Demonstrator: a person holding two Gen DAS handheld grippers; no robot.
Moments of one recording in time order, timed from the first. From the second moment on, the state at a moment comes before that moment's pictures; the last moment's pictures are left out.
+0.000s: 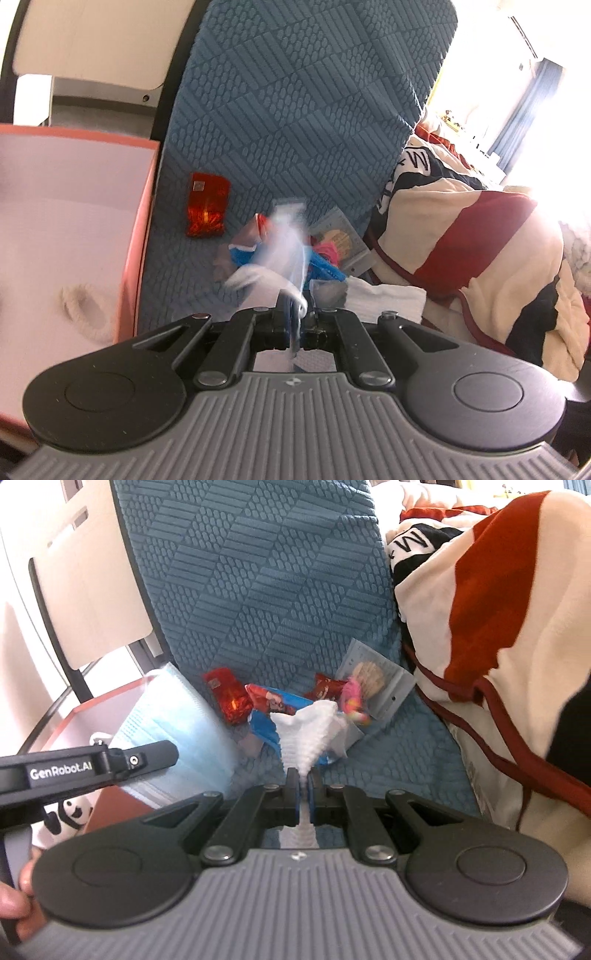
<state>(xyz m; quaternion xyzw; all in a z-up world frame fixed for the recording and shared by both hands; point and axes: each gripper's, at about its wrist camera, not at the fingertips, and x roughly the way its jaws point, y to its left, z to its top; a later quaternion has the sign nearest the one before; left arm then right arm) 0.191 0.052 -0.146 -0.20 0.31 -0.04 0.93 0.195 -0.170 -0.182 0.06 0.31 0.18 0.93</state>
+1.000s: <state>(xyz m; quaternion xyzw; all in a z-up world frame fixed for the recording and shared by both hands) 0.124 0.045 -0.107 -0.21 0.33 -0.04 0.92 0.122 -0.185 -0.148 0.07 0.32 0.18 0.93</state>
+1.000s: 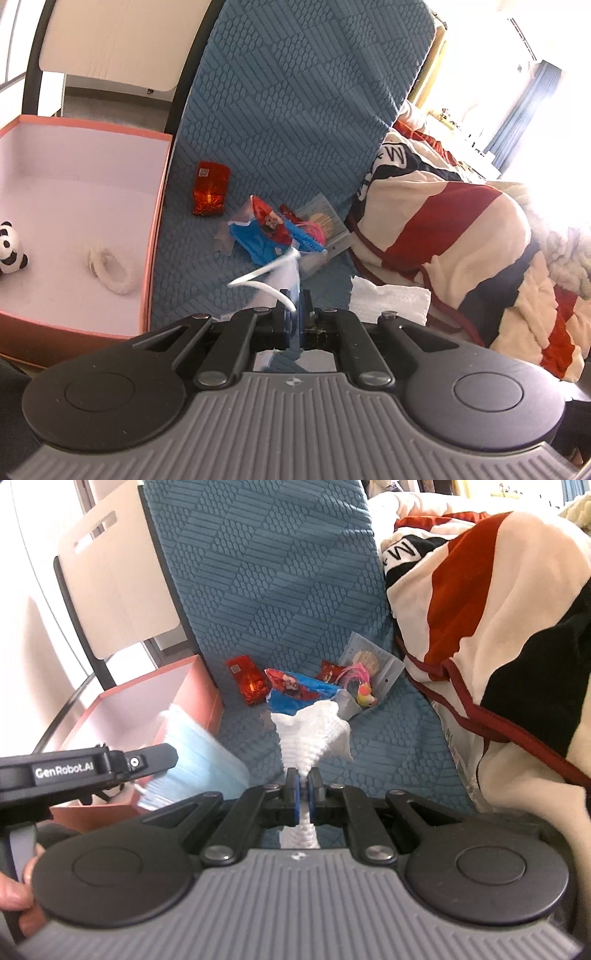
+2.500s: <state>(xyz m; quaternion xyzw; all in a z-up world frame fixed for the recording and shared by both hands) 0.149 0.032 -0.217 -0.16 0.45 0.00 0.88 0.152 -0.184 -0.192 0.06 0.35 0.19 0.92</state>
